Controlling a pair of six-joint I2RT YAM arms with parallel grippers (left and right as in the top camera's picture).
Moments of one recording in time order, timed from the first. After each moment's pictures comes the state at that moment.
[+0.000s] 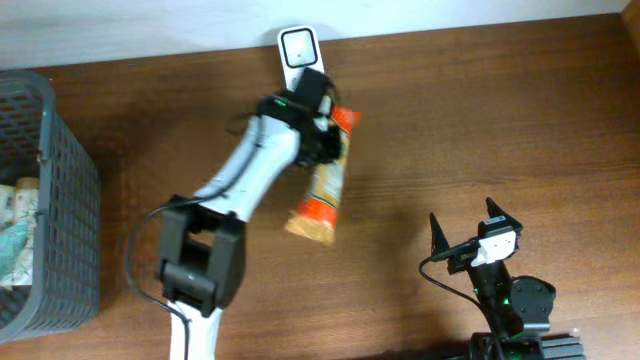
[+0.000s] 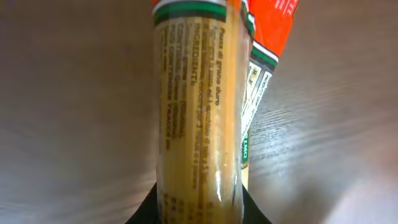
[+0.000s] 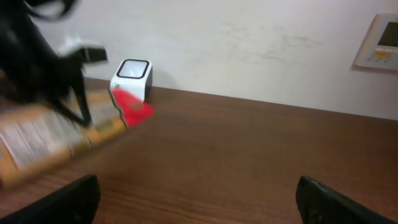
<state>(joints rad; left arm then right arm) -0.53 2.19 1.84 -0.87 0.20 -0.44 -0.12 0.02 0.01 -0.05 -0.26 -0.09</state>
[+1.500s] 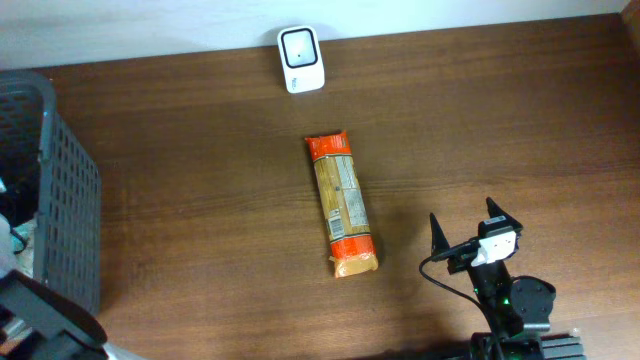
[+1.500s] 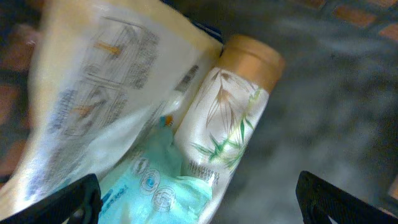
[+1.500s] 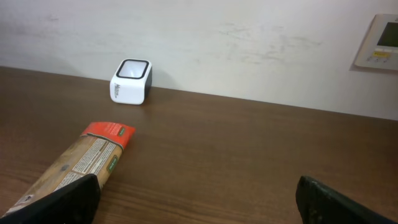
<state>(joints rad) 0.67 1.86 1.45 -0.62 -0.10 0.21 -0.12 0.01 0.01 -0.05 -0.26 -0.09</state>
